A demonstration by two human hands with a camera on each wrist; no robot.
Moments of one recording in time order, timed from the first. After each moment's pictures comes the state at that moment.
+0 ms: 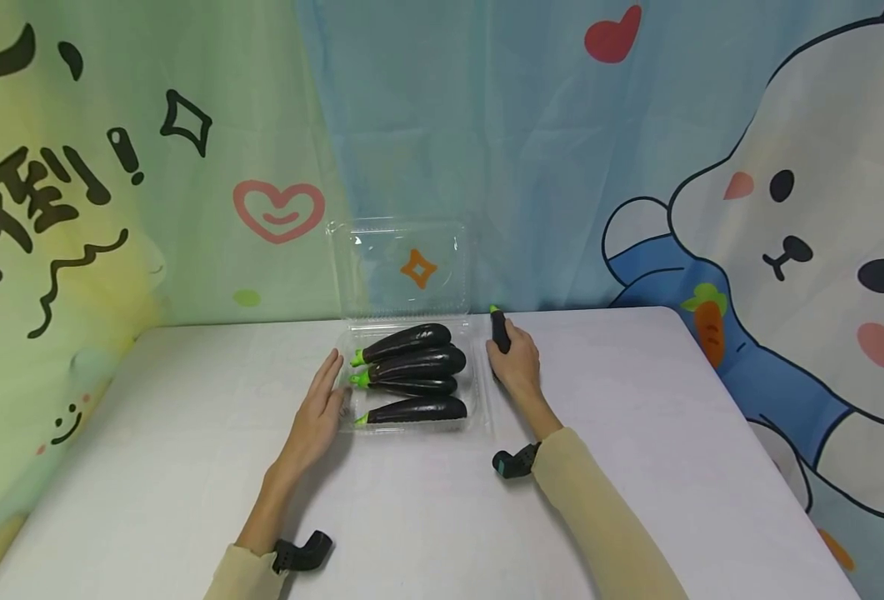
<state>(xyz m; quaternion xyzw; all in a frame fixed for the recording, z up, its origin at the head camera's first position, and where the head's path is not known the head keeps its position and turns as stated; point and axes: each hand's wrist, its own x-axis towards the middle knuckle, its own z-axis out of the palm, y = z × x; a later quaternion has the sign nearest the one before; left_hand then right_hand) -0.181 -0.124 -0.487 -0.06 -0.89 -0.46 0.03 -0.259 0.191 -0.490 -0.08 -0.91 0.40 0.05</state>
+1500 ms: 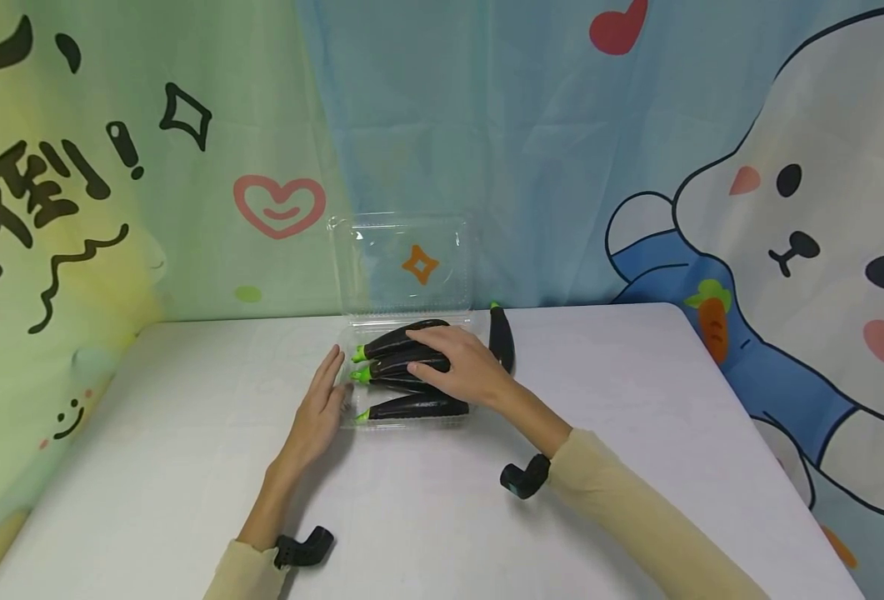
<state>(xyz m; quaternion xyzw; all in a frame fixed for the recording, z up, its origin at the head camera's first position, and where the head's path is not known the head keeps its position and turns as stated) -0.183 -0.125 -0.490 -0.06 -0.89 -0.45 0.03 -0.211 0.134 -0.408 0.30 -0.90 0.33 0.01</state>
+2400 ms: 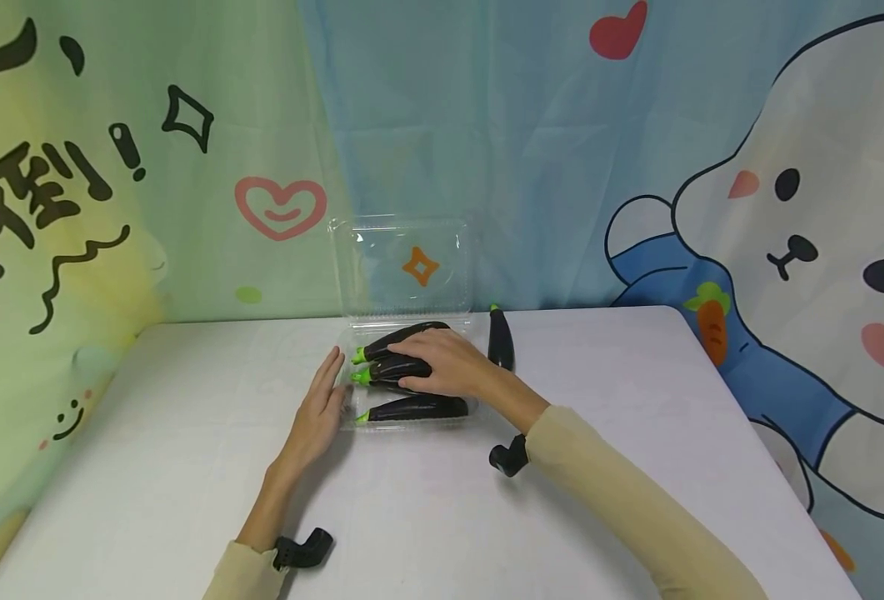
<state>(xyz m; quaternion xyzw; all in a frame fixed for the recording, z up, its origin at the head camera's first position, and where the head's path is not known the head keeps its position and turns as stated) -0.182 -0.125 -0.488 -0.06 -0.89 -0.45 0.03 -0.235 0.120 -0.412 0.41 -0.90 0.17 0.00</state>
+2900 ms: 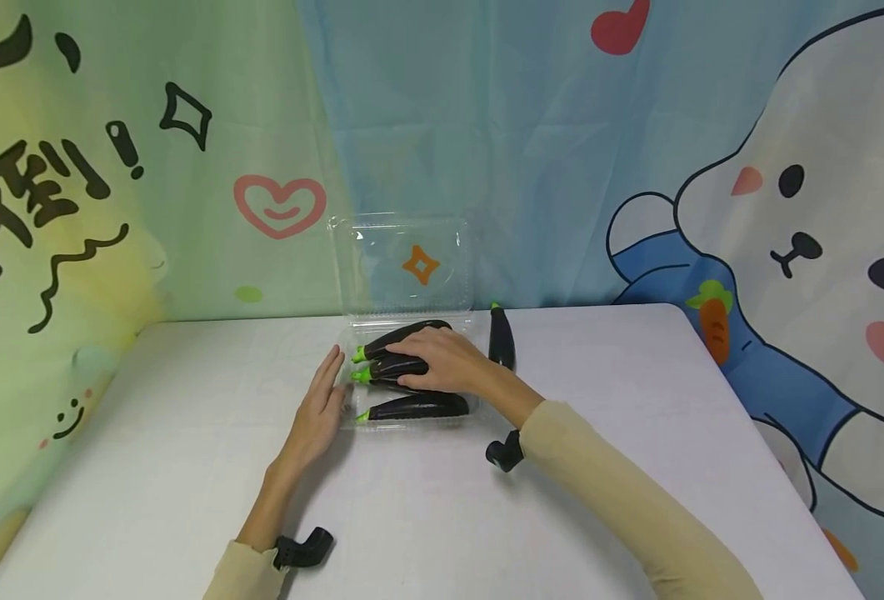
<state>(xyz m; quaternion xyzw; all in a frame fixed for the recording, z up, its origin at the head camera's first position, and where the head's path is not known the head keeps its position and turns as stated) -0.182 -0.125 -0.489 -0.06 -0.89 -0.46 0.03 -0.244 0.115 -0.420 0.41 -0.90 0.14 0.00</state>
